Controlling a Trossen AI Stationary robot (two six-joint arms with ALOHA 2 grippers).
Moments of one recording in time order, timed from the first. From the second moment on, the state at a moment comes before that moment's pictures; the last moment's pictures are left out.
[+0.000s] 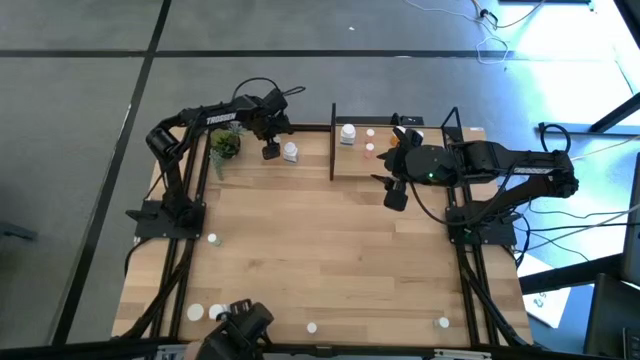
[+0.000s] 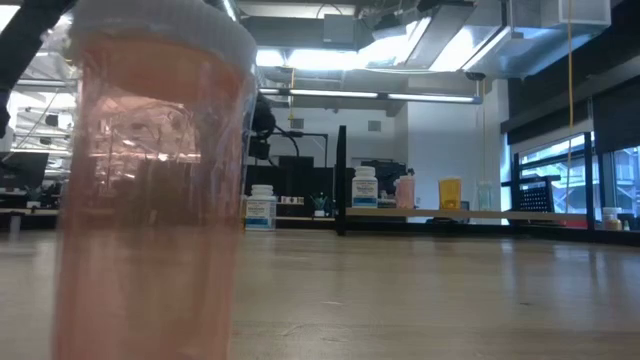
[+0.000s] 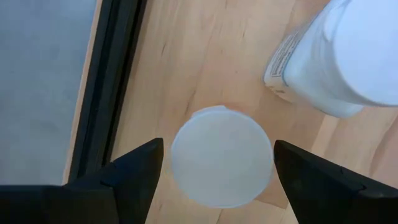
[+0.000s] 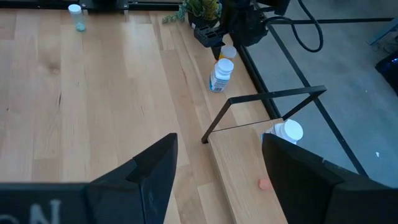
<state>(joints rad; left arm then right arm) 0.83 1.86 1.29 -0.75 0.01 0.53 0.09 1.26 1.48 -0.95 0.45 0.10</state>
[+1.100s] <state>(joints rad) 0.77 1.86 1.30 -0.79 -0.10 0.53 0.09 1.26 1.48 -0.95 0.45 0.13</state>
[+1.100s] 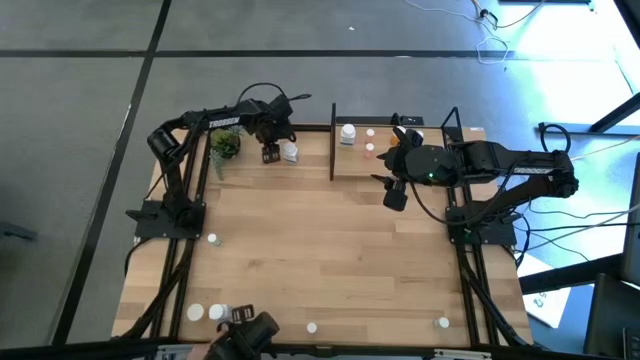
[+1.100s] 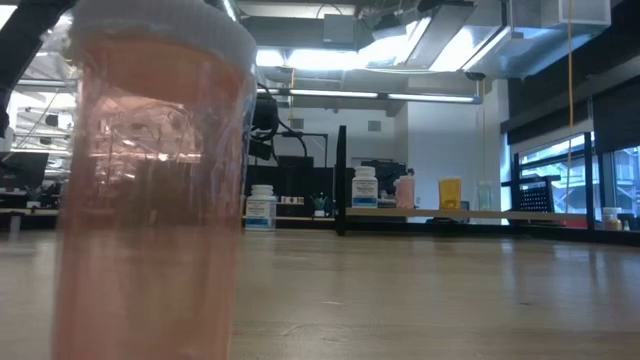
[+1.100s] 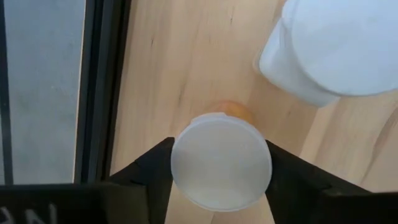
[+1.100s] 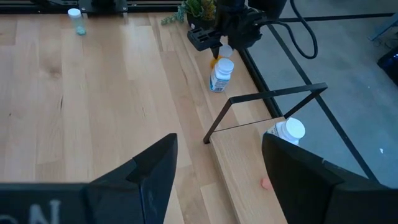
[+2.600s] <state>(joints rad) 0.06 1.47 1.29 -1.04 -0.08 -0.33 0.10 1.26 1.48 -0.95 0.40 0.20</state>
